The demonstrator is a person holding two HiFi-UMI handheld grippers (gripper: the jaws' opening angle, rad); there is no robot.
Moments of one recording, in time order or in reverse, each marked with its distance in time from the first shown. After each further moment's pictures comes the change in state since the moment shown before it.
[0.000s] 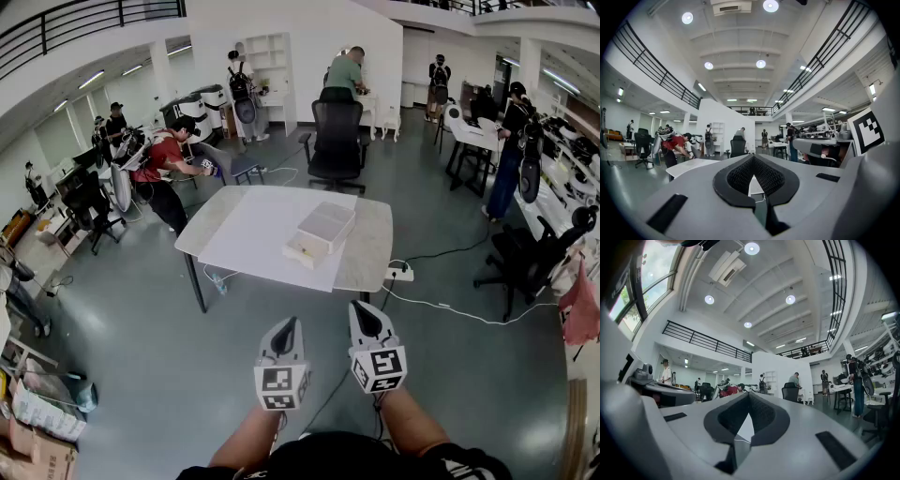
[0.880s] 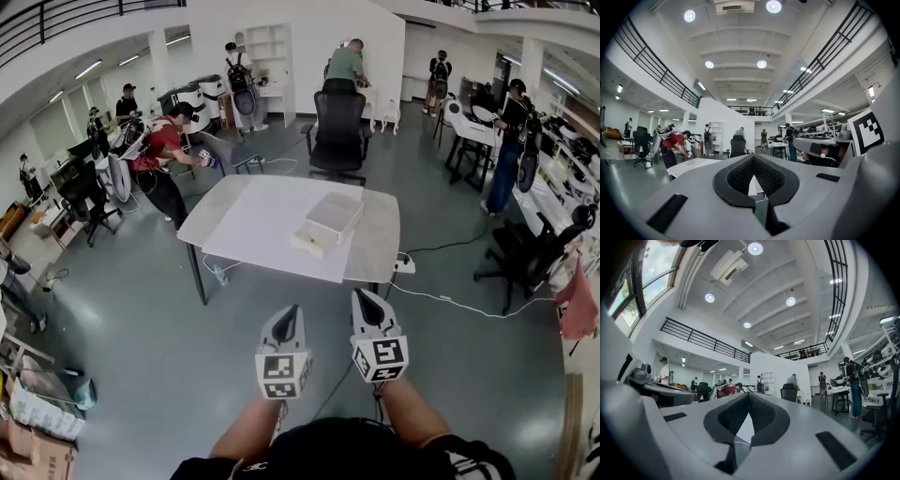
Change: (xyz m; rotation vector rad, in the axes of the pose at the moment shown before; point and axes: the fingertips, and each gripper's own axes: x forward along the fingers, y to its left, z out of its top) left arm -0.001 0.054 -0.009 -0.010 -0.022 -0.033; right arm 0.032 0.041 -0.005 -0.020 -0.020 -0.043
